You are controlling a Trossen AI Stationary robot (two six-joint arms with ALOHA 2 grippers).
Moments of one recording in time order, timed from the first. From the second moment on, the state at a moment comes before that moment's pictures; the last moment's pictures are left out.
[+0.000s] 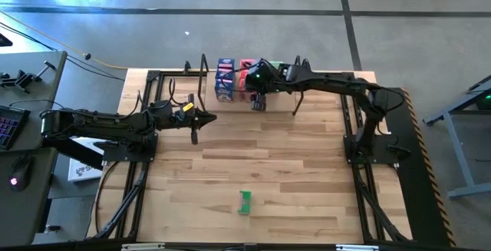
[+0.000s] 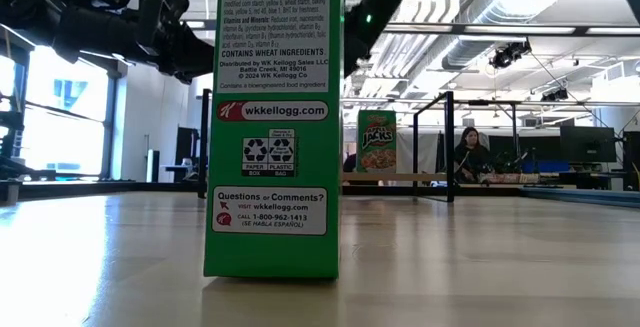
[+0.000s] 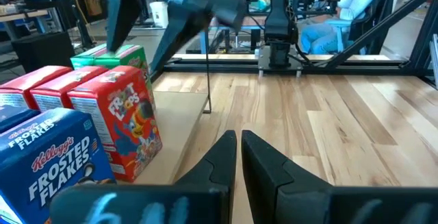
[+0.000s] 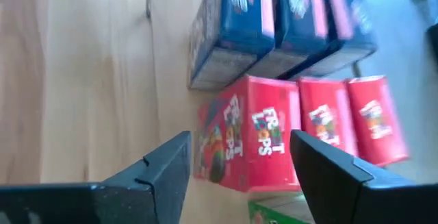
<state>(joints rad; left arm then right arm) 0.23 0.92 0.24 0.56 0.05 0.07 -0.32 1.84 1.64 -0.67 0.14 -0.36</state>
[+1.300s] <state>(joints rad) 0.23 0.92 0.24 0.54 0.09 0.08 0.54 1.67 1.12 -0.07 0.17 0.67</state>
